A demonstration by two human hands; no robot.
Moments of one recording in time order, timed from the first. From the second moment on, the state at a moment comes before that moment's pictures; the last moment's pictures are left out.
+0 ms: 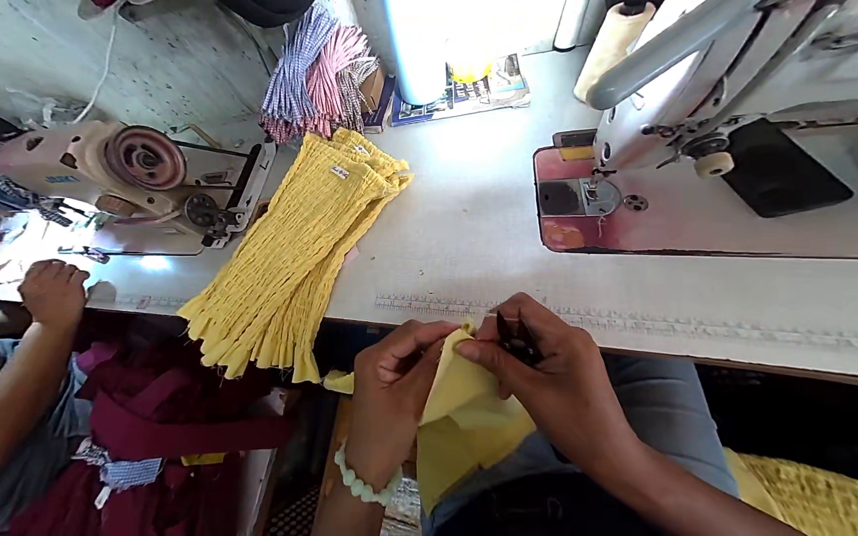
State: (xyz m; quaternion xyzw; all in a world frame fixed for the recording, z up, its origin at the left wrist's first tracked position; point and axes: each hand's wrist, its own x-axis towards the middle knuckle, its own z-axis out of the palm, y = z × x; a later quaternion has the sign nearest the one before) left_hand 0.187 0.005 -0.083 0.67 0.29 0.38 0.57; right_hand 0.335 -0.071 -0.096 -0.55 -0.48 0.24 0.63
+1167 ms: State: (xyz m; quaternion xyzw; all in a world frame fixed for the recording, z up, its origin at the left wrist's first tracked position) left_hand 0.140 0.070 -0.089 0.71 0.39 0.41 0.40; right_hand 0.274 -0.077 -0.231 -0.48 -0.72 0.47 0.14
